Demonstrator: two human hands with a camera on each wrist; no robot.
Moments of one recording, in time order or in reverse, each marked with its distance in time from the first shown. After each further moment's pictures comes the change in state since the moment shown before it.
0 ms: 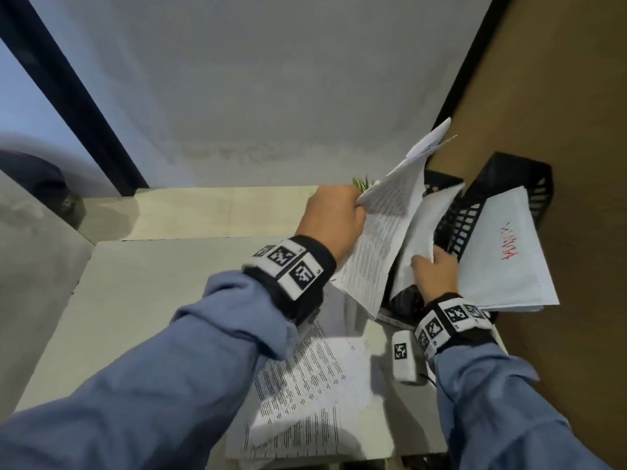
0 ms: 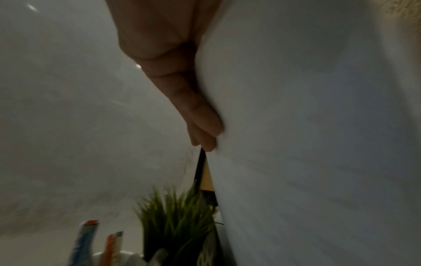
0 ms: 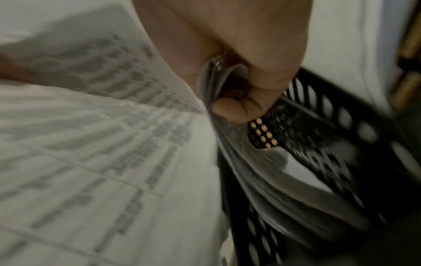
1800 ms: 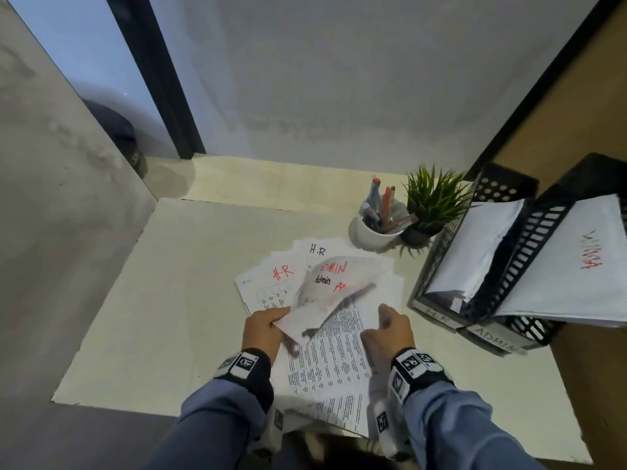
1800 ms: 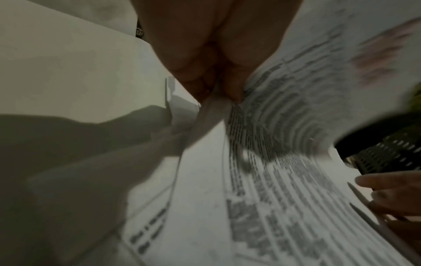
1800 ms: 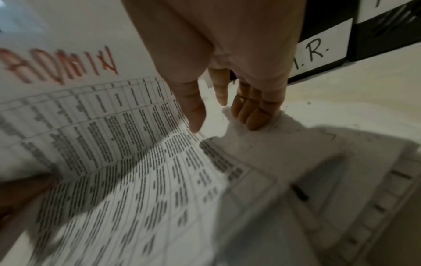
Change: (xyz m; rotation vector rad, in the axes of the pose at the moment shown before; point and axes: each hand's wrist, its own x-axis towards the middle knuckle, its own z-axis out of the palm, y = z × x) left_hand -0.208 -0.207 0.077 -0.545 0.078 -0.823; right_hand -0.107 0.094 0.095 -0.482 -0.507 0.112
